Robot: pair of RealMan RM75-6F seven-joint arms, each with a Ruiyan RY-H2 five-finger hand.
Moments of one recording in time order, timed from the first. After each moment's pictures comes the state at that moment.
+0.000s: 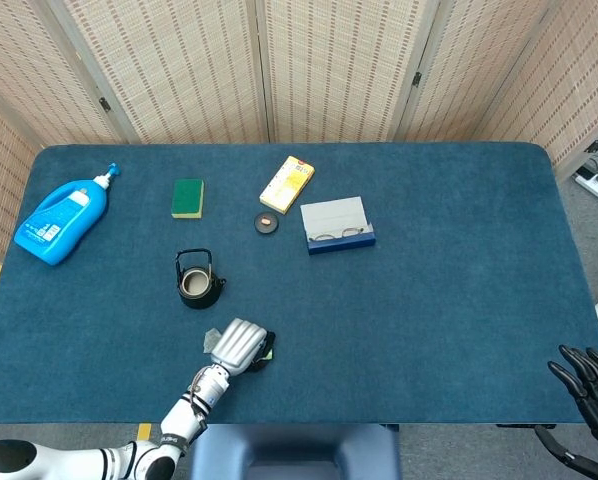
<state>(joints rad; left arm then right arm) -0.65 -1.85 -0.10 -1.41 1.23 1.01 0.45 -0.13 -1.00 -0.13 -1.48 -1.99 1.97 0.30</state>
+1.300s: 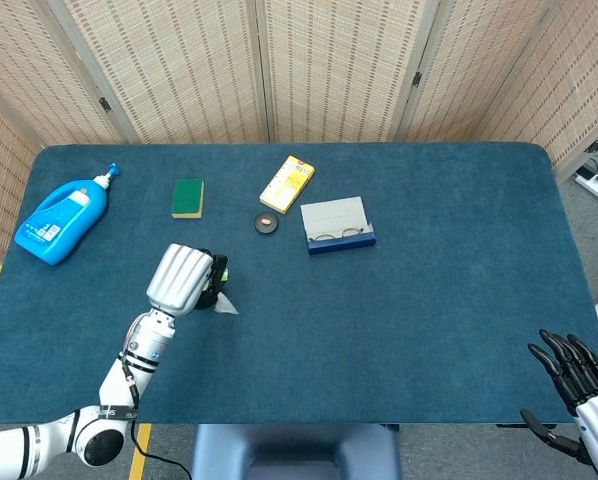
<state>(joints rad) -0.68 -1.42 -0.32 -1.82 1.22 1.17 0.56 -0.09 -0.99 -0.11 -1.57 -1.93 1.83 0.22</state>
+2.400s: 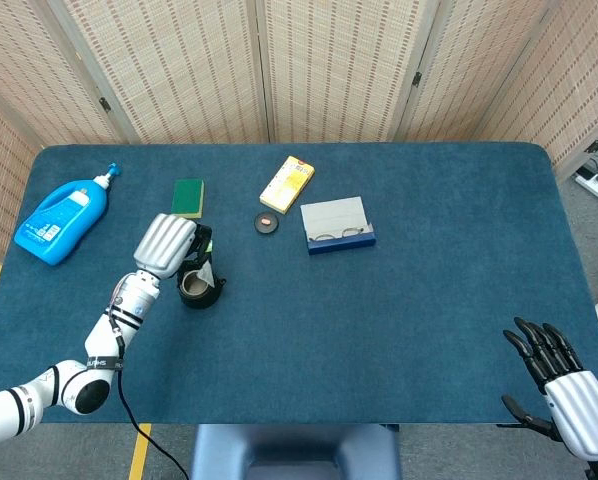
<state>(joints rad) -0.79 -1.35 -0.31 -1.53 1.19 0.98 0.18 -0.04 -1.00 -0.10 -1.66 -1.86 1.67 0.11</state>
